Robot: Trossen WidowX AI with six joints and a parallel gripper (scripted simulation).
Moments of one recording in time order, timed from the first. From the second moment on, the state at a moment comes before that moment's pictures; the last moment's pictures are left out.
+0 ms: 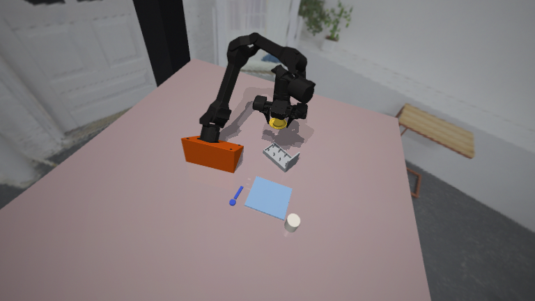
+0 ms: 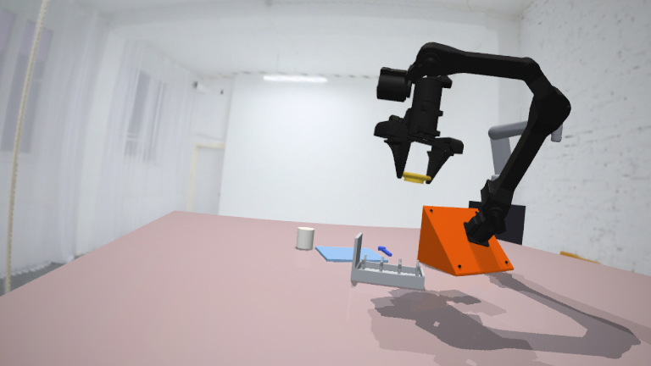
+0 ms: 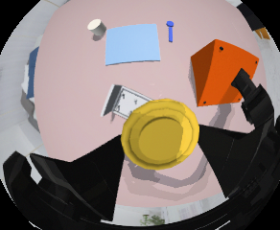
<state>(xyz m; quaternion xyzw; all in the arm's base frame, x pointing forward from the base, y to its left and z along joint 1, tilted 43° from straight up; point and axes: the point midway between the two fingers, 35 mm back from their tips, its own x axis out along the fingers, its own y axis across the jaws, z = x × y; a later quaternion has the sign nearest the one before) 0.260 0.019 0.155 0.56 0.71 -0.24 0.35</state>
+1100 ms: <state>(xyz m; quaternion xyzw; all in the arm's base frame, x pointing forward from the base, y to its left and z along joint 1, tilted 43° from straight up) 0.197 0.067 0.151 0.58 0.63 -0.42 0.30</state>
